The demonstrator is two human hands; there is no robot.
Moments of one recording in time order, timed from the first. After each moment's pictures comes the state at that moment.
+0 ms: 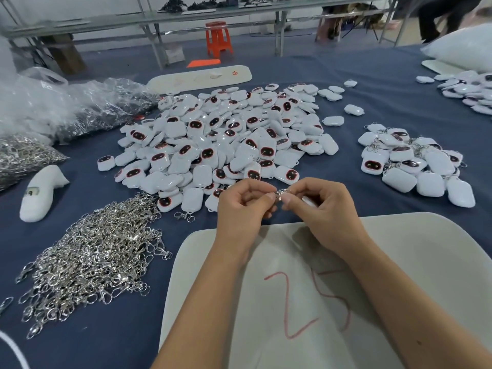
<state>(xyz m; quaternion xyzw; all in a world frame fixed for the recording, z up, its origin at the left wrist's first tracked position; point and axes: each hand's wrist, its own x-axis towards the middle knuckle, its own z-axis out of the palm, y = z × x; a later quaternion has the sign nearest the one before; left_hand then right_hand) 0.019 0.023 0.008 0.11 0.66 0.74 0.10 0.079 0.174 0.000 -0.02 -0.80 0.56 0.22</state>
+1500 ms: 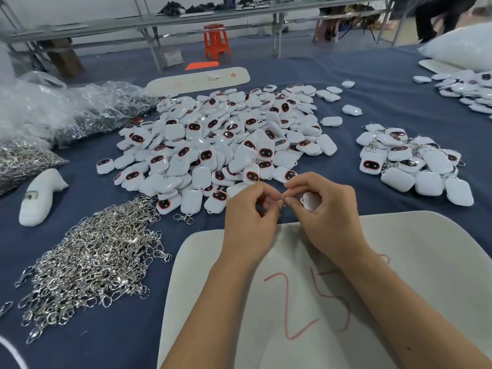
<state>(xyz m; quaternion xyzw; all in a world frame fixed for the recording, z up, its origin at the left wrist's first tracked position) 0.023 0.027 -0.001 0.24 0.78 0.58 -0.03 0.082 0.168 0.000 -0.04 -0.85 0.41 0.34</state>
